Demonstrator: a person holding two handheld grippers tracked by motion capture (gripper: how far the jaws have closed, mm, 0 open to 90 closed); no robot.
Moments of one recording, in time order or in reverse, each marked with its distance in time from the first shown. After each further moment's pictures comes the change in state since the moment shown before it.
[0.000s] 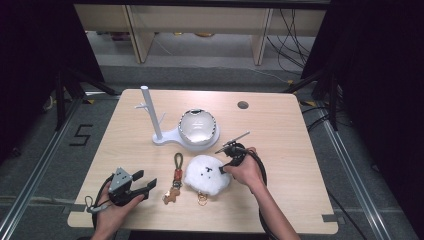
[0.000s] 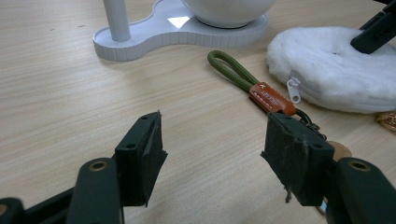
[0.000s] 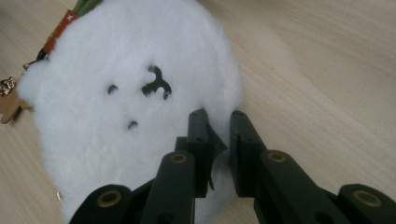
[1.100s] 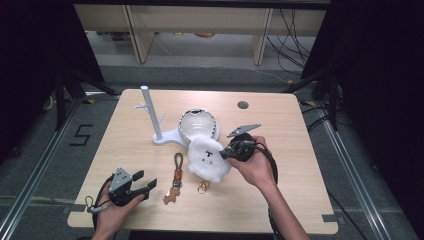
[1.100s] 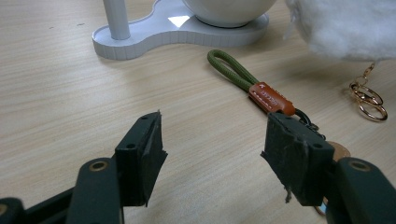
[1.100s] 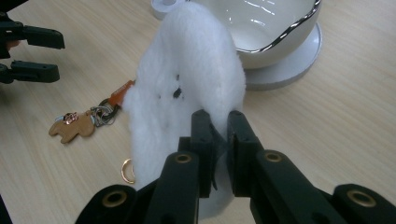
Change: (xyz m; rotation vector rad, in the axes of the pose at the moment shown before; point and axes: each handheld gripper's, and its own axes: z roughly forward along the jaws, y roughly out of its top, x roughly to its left) left arm -0.001 0.000 0.000 0.005 0.001 -0.007; right arm 0.030 0.008 -0.078 -0.265 -0.042 -0.164
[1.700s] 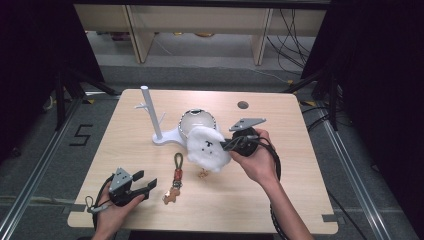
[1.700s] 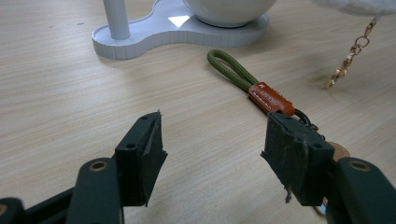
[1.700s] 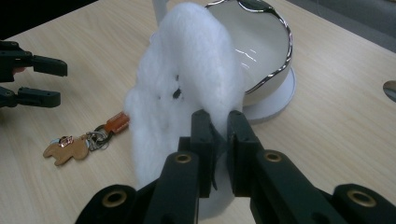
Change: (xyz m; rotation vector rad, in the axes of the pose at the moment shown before) left arm 0.000 0.000 0.000 -0.003 -0.002 -0.004; right arm -0.001 0.014 -0.019 -0.104 -0.034 -0.085
